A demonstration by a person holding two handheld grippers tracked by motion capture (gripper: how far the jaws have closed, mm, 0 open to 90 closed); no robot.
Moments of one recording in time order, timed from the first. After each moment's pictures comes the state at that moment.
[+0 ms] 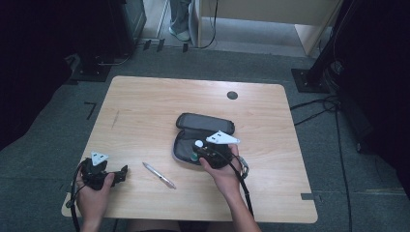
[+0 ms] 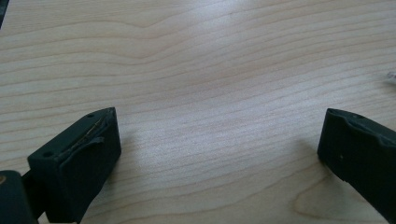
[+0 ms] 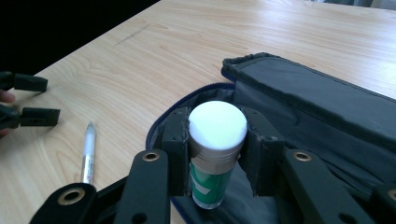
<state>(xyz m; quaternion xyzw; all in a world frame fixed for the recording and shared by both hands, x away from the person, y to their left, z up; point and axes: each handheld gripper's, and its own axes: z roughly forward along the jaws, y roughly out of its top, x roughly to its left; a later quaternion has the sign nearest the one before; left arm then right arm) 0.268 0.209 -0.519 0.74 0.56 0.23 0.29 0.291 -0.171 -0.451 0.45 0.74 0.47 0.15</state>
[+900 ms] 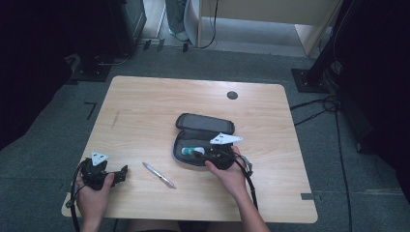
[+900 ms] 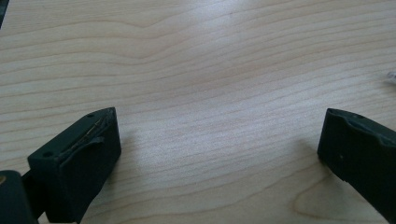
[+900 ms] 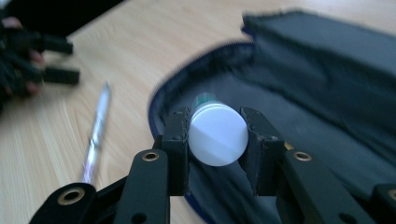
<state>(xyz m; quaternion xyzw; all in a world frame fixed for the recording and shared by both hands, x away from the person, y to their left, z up) 0.268 0.209 -0.519 0.74 0.56 0.23 0.29 0.301 -0.194 -0.478 0.41 0.78 0.47 0.07</state>
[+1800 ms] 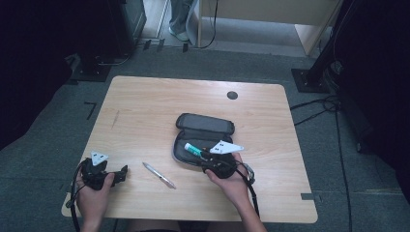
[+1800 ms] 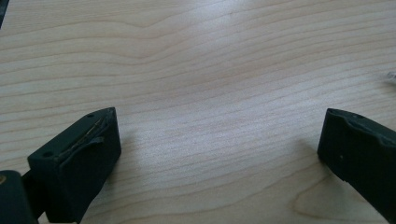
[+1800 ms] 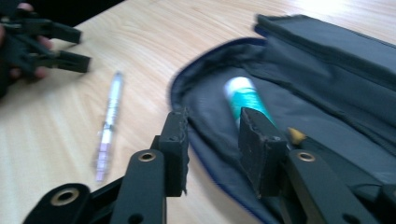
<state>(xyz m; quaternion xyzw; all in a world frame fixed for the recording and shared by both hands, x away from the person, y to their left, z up) 0.268 0.209 -0.519 0.74 0.56 0.23 0.29 0.272 -0.191 -0.470 0.39 0.79 0.47 0.10</state>
